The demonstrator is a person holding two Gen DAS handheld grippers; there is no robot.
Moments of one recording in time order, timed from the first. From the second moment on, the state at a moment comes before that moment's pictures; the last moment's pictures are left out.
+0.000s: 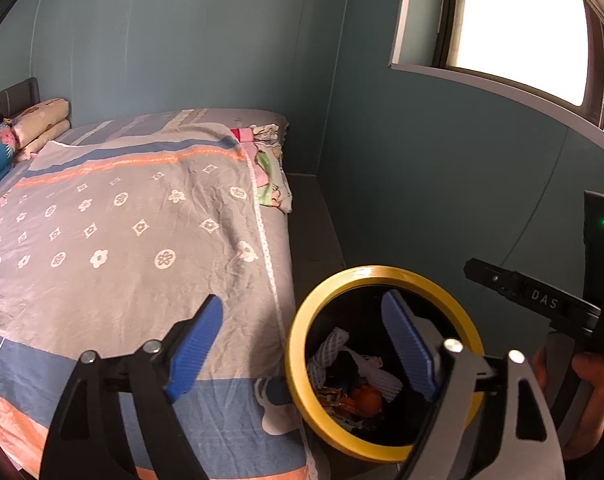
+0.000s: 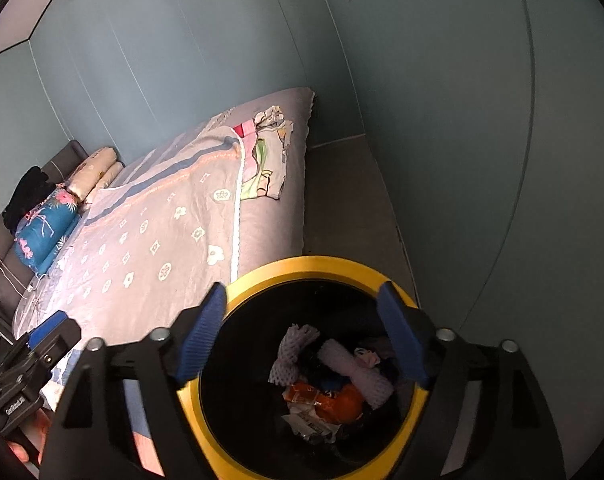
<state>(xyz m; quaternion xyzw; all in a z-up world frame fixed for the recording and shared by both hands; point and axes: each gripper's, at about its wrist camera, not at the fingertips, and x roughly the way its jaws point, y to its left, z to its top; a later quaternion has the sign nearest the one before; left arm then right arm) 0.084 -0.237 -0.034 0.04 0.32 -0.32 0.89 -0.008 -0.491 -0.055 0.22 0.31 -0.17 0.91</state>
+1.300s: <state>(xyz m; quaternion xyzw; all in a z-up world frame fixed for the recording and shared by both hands) 0.050 0.001 0.009 -0.03 0.18 -0.08 0.98 0.047 -0.225 0.005 0.04 0.23 -0.12 0.97</state>
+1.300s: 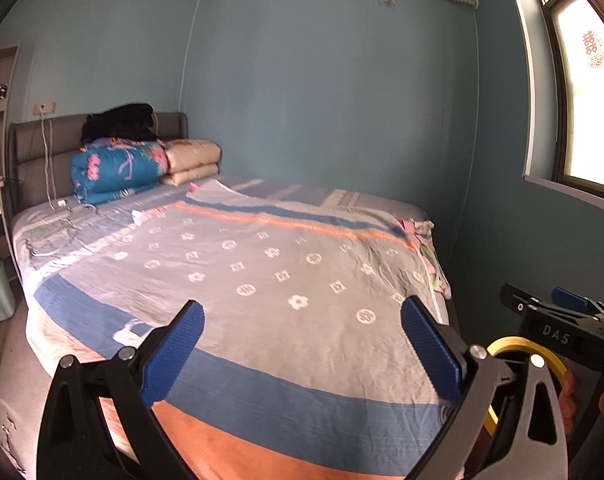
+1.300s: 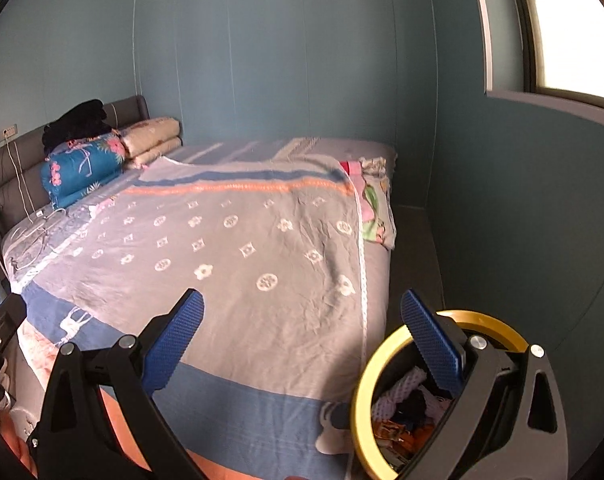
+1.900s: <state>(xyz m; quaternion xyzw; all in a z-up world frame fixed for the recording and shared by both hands) 0.007 0.016 0.011 -0.02 0.13 -0.06 0.99 0.021 -0.198 0.003 0.05 0.21 -0.09 0.97</state>
